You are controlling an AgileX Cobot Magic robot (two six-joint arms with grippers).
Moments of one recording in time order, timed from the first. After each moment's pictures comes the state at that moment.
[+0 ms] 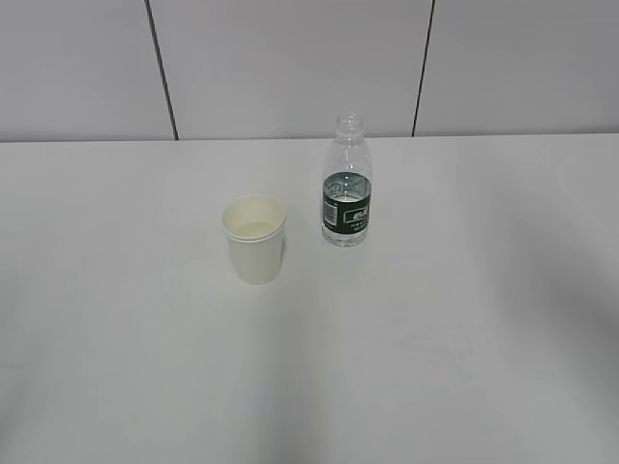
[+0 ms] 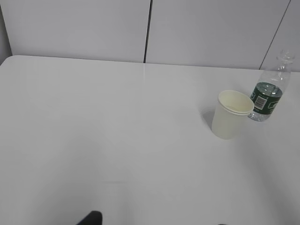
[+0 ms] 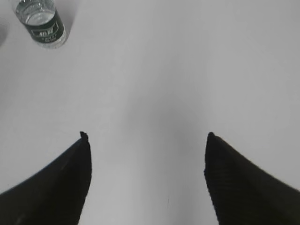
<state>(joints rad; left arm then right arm) -0.08 -0.02 -0.53 -0.10 1.12 0.02 0.28 1.00 -1.04 -0.22 0.99 0.14</state>
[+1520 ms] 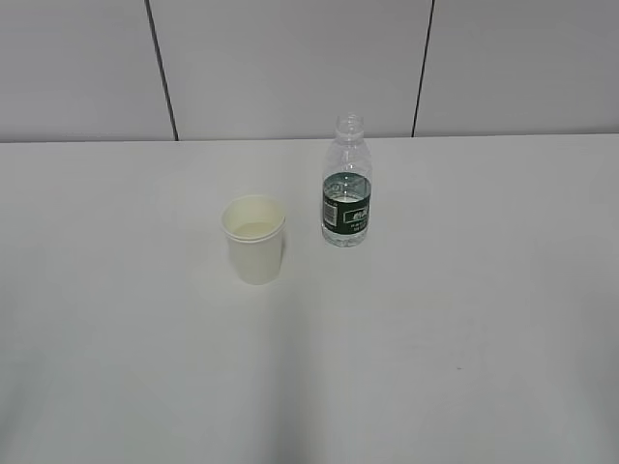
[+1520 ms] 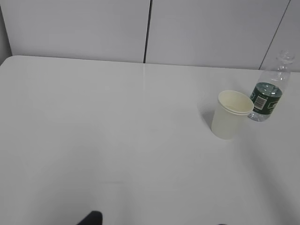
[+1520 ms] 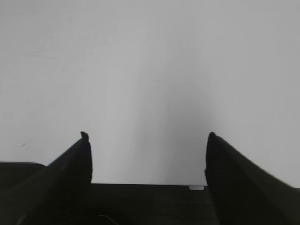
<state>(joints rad) -0.08 -0.02 -0.53 -0.10 1.12 0.02 0.15 0.27 -0.51 -0.12 1.13 0.15</state>
